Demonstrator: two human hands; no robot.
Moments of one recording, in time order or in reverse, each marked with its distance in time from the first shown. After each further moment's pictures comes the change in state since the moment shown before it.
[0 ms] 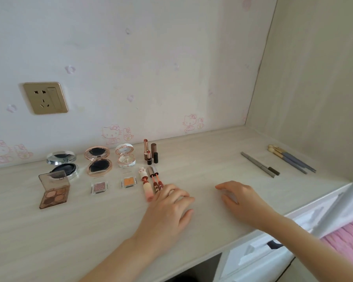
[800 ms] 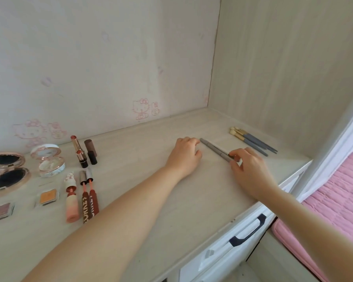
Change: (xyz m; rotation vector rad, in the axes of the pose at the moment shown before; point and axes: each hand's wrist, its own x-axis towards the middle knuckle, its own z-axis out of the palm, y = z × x) left_hand 0.216 0.040 0.151 -0.304 -0.209 -0.220; right_hand 0.013 0.136 -0.045 -0.064 0.345 0.322
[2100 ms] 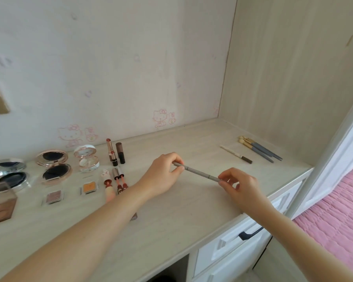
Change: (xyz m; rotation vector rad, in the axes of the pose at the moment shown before) left_hand -0.108 -0.030 -0.099 -0.166 0.005 -0.012; right_hand -0.061 -0.066 -0.006 0.281 -0.072 -0.086
